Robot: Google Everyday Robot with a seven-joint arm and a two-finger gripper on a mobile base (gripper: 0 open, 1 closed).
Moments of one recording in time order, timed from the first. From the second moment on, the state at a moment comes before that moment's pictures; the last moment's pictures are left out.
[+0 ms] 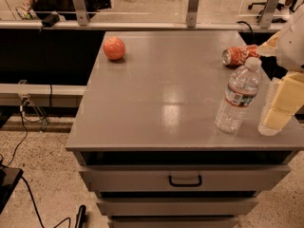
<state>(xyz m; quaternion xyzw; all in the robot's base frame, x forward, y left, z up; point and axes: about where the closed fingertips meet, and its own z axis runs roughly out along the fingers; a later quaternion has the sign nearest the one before) 0.438 -0.217 0.976 -0.60 0.78 -0.03 0.16</state>
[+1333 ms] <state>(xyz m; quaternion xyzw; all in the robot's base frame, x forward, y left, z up) 0.472 -0.248 0.926 -0.53 0.77 0.16 0.31</state>
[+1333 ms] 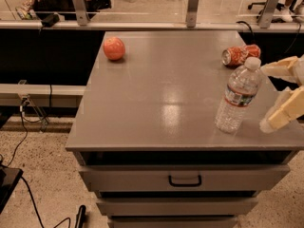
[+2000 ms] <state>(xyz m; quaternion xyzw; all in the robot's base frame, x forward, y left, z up) 0.469 -0.229 0.923 -0.54 0.75 0.21 0.32</state>
